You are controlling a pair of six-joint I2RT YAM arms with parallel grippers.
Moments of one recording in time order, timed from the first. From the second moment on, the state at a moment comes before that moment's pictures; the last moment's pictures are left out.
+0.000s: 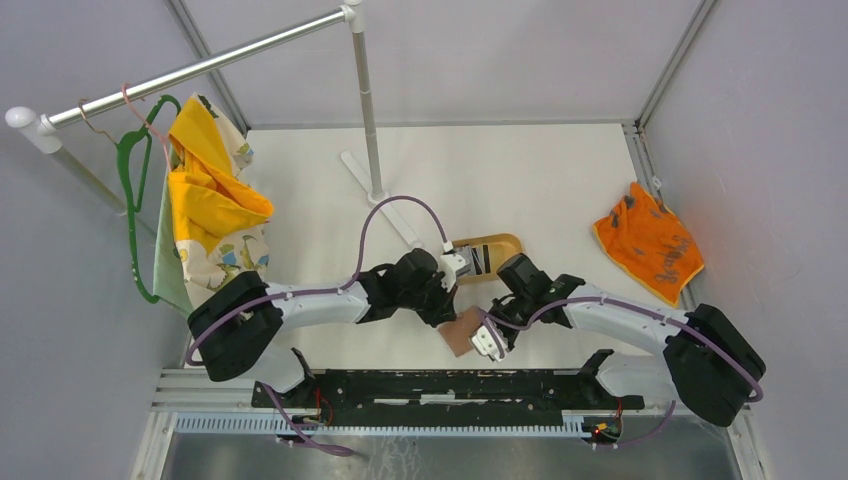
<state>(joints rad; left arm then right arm) -0.98 1.49 0.69 0.05 0.27 -0.24 0.76 1.21 0.52 -0.44 -0.78 -1.48</state>
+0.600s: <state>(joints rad) -1.01 1.49 0.69 0.03 0.27 -0.24 0.78 1.24 0.52 -0.37 -0.71 -1.39</state>
